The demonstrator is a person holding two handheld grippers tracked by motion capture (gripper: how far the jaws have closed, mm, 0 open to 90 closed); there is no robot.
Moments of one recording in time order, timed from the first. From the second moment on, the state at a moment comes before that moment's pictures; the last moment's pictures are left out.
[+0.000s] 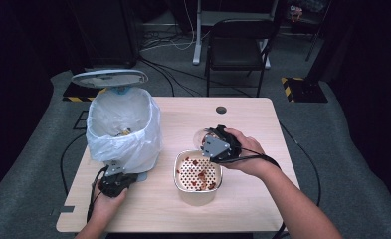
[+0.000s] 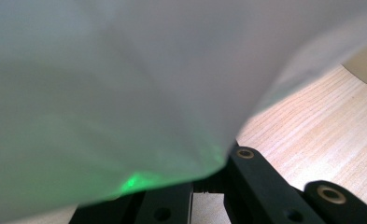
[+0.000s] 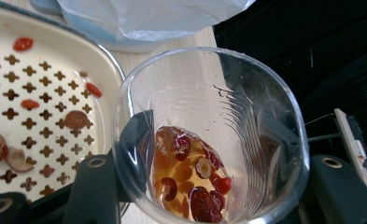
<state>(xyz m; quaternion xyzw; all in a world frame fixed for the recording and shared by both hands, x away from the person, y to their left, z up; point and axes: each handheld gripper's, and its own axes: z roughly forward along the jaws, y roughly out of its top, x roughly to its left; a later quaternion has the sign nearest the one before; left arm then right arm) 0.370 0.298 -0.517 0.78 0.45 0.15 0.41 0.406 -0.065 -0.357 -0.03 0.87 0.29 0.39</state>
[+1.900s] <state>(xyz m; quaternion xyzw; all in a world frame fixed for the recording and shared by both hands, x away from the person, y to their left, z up) 0.369 0.298 -0.517 0.78 0.45 0.15 0.41 0.370 -0.035 -0.372 -0.28 0.82 0.05 0.50</state>
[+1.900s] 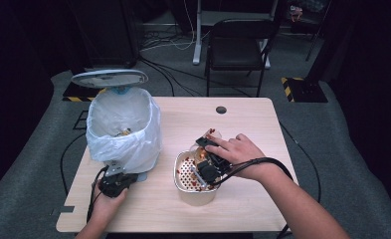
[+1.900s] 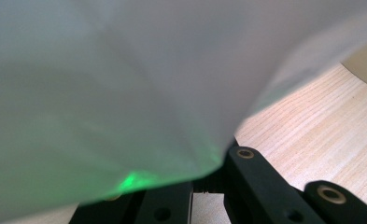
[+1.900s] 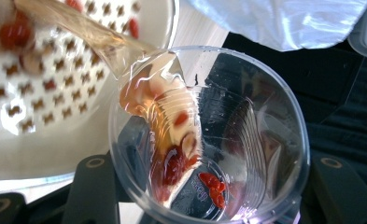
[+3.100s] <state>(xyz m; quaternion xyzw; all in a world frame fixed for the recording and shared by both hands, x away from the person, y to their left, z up) 0.371 0.301 -0.517 0.78 0.45 0.16 0.40 0.358 -0.028 -0.386 -0.42 0.73 -0.06 0.53</state>
